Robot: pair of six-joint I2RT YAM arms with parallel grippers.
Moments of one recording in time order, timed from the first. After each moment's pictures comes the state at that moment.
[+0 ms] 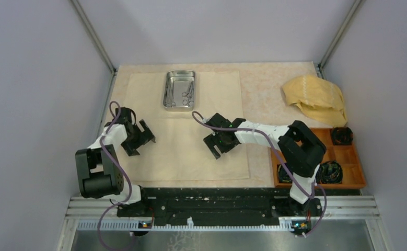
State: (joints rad) left arm 0.18 1.48 0.83 -0.58 0.10 -0.46; right arm 0.87 1.87 1.23 -0.57 0.10 0.20
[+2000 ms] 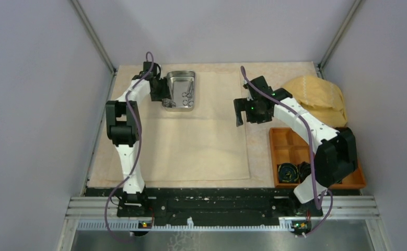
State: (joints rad) left arm -0.05 2.18 1.76 -0.54 0.13 -0.23; right arm 0.49 1.57 1.35 -0.84 0.00 0.29
